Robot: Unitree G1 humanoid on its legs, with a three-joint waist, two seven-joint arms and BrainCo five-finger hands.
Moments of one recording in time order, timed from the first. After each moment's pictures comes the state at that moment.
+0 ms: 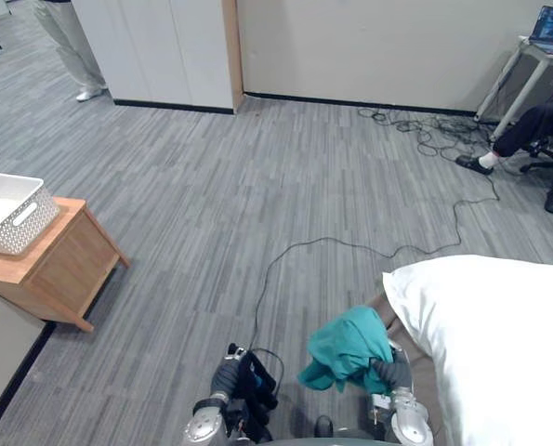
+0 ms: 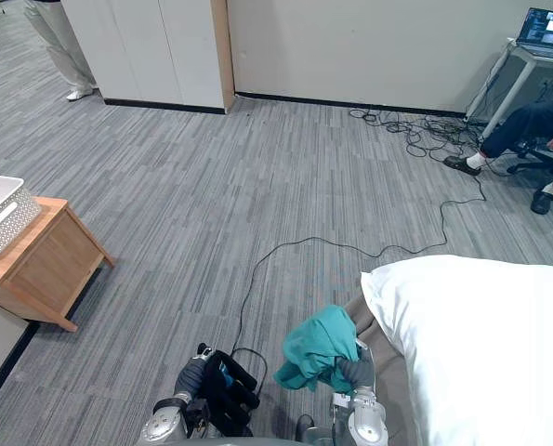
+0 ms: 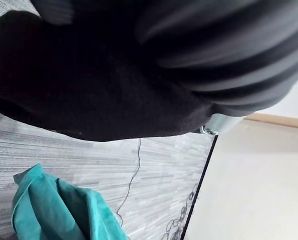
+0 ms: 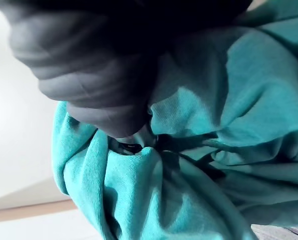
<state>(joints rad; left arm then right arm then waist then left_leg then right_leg) 0.21 0.12 -0.31 0.57 -0.42 -0.19 0.07 0.26 -0.07 0.13 0.49 0.17 -0.34 -0.26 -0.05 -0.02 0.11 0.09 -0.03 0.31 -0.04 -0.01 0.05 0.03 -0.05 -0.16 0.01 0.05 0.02</state>
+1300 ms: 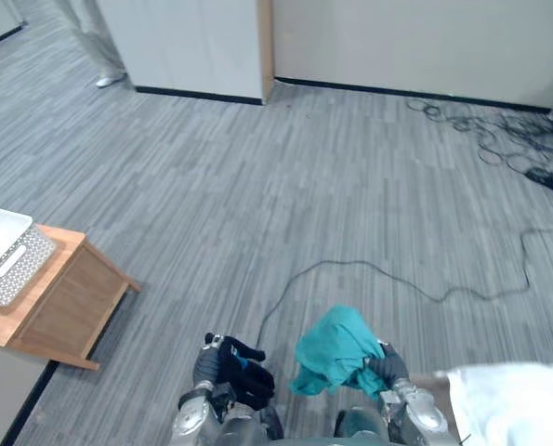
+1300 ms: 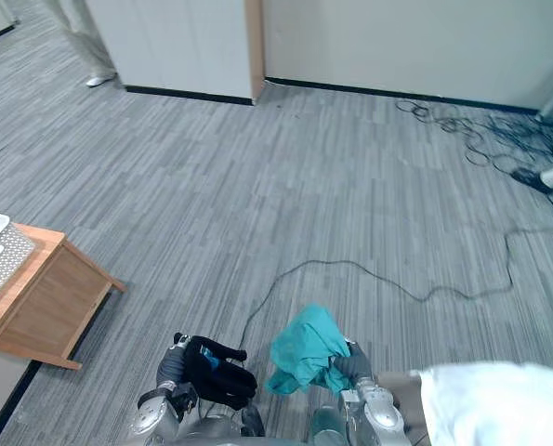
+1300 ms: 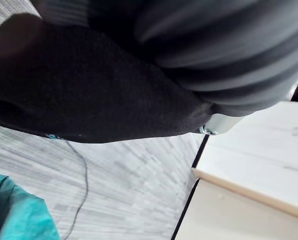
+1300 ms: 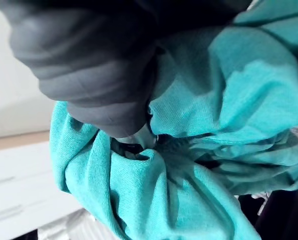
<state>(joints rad) 0.21 0.11 -0.12 0.51 -0.43 -0.20 0.09 0.32 -0.12 0.08 0.39 0.25 -0.15 0.11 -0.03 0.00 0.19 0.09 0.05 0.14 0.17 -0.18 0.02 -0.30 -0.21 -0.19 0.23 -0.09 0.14</state>
